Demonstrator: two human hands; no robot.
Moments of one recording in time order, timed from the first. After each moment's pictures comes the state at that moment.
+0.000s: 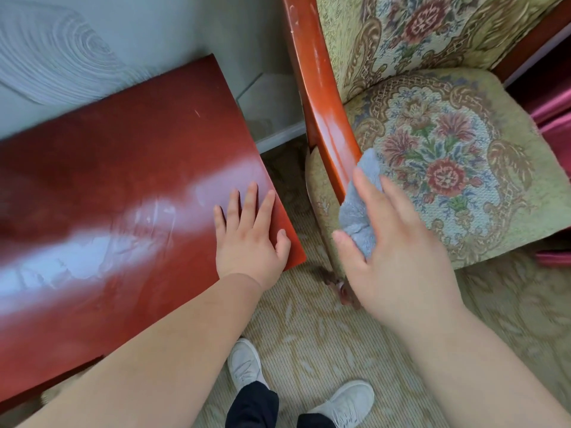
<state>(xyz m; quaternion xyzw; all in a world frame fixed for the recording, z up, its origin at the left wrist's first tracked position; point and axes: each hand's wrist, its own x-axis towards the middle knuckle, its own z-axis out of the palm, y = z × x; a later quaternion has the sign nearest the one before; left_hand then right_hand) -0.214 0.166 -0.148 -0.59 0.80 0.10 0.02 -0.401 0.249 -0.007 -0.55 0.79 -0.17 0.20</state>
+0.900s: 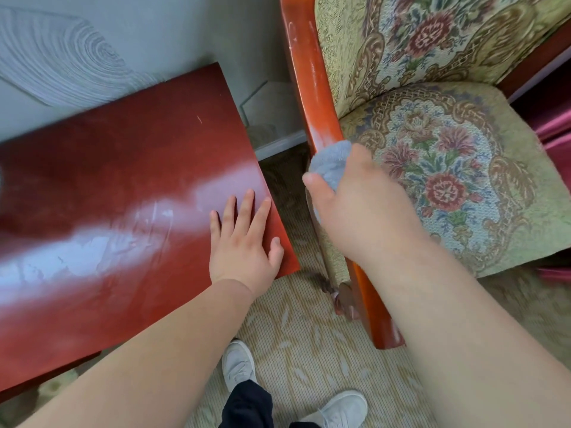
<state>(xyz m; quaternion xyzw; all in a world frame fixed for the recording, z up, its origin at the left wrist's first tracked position) -0.217 0.167 -0.144 -0.59 0.80 0.10 0.03 -0.411 0.165 0.002 -0.50 0.81 -0.10 0.28</state>
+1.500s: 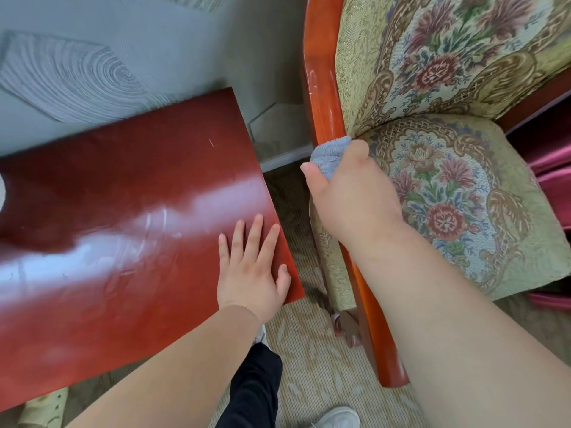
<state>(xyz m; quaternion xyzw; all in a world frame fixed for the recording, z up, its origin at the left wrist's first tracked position) -0.216 0.164 -0.139 -0.58 0.81 0.11 0.05 -0.406 0.093 -0.010 -0.51 0.82 -0.10 0.22</state>
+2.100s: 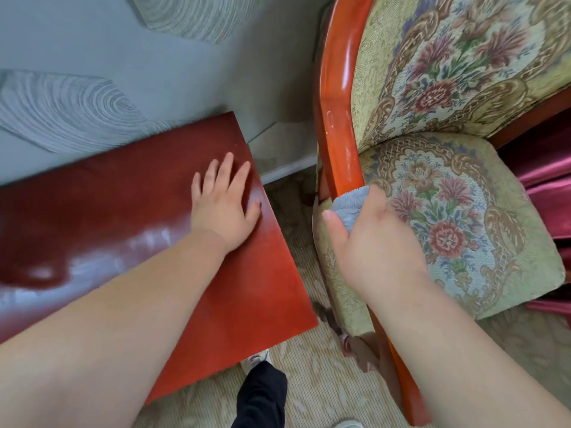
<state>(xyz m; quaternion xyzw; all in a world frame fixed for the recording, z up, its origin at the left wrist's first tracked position) -0.188 -0.023 -0.136 -0.57 0.82 0.09 0.01 -0.397 0.101 -0.004 -0.51 0.84 -0.03 0.17</state>
